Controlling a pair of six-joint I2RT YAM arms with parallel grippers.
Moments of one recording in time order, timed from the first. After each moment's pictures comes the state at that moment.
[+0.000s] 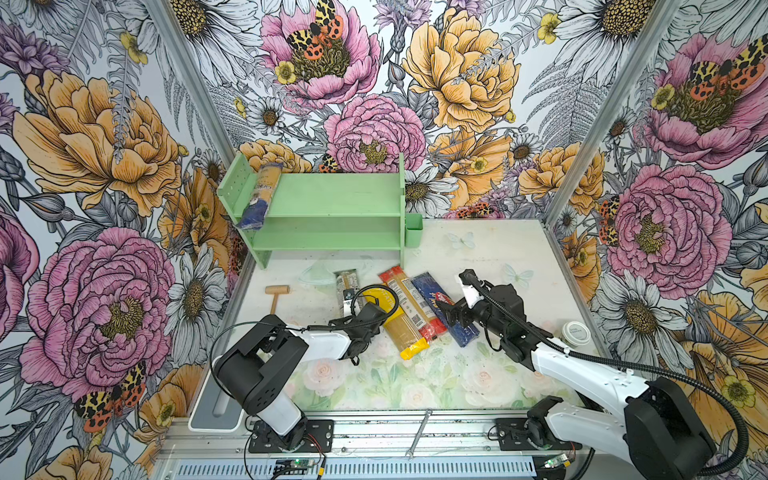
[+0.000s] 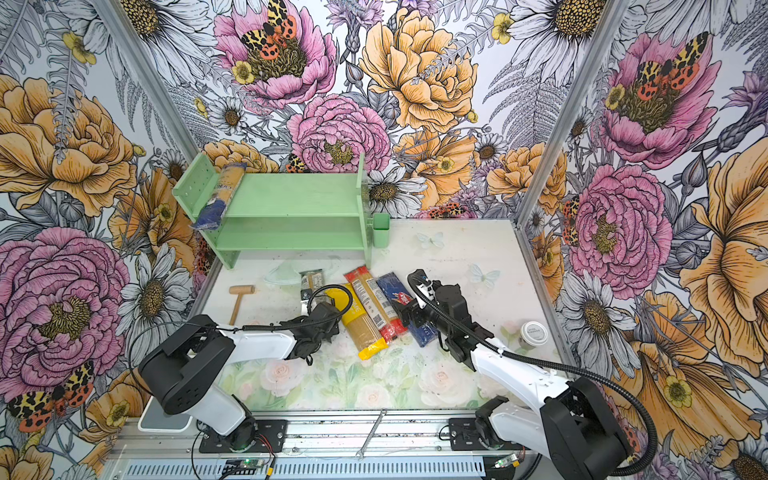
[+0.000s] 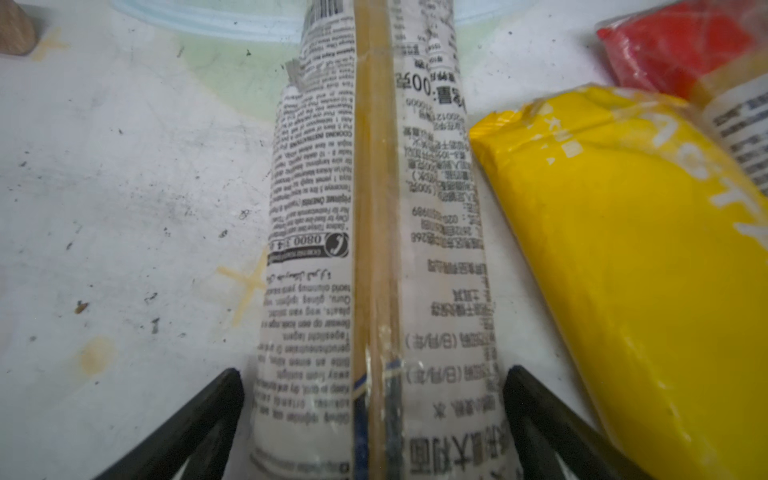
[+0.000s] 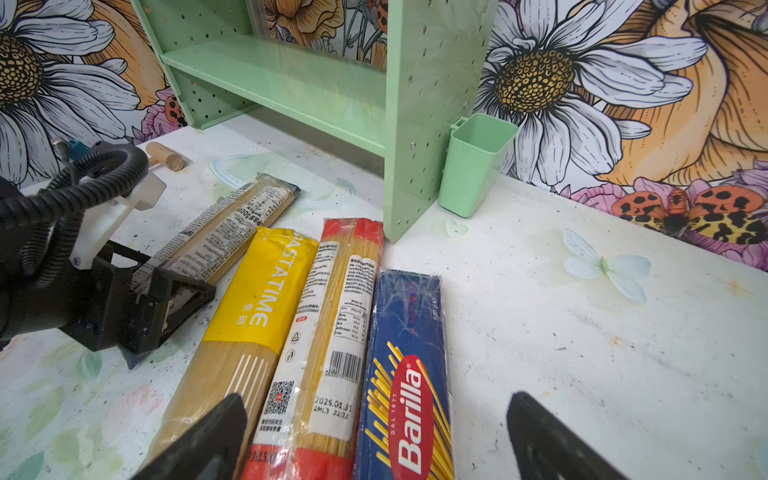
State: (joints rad) left arm -0.70 1.61 0.61 -0.02 -0.62 -0.76; right arm 0.49 1.13 0.51 0.24 -0.15 -0.07
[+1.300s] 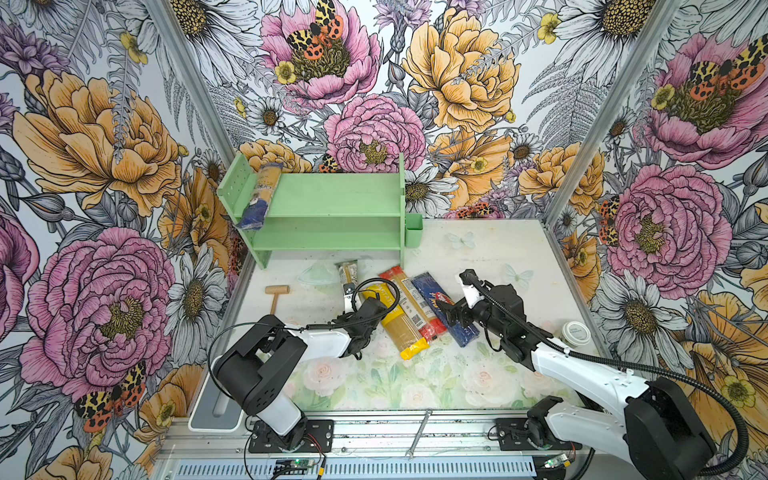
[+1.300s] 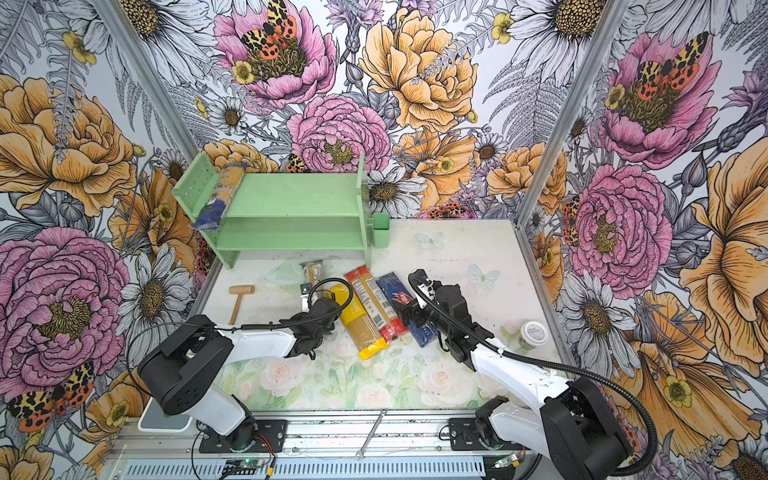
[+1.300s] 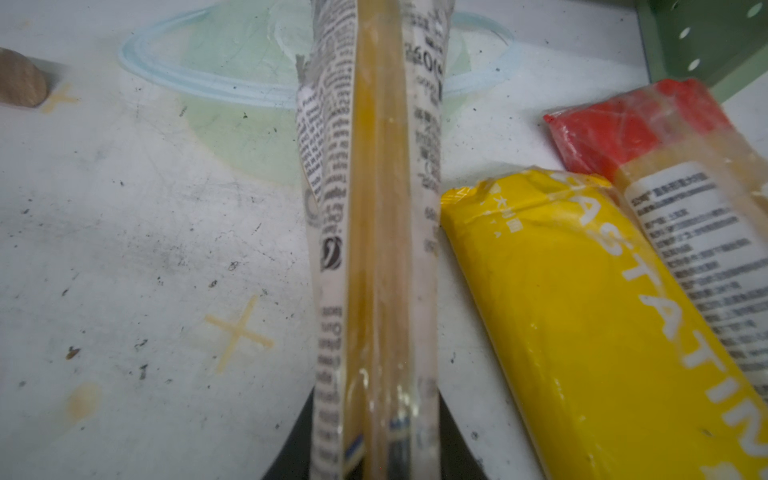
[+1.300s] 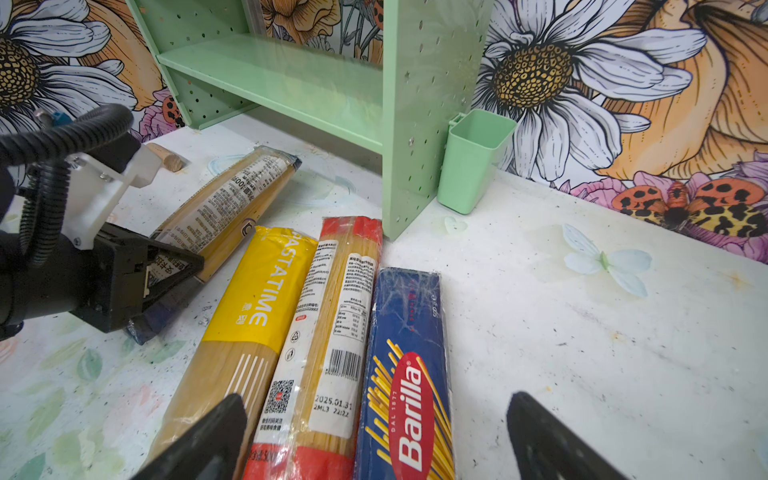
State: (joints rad) left arm -0.69 1.61 0.64 0.03 -0.63 -0.75; right arm 0.49 1.15 0.52 0.22 -0.16 -0.05
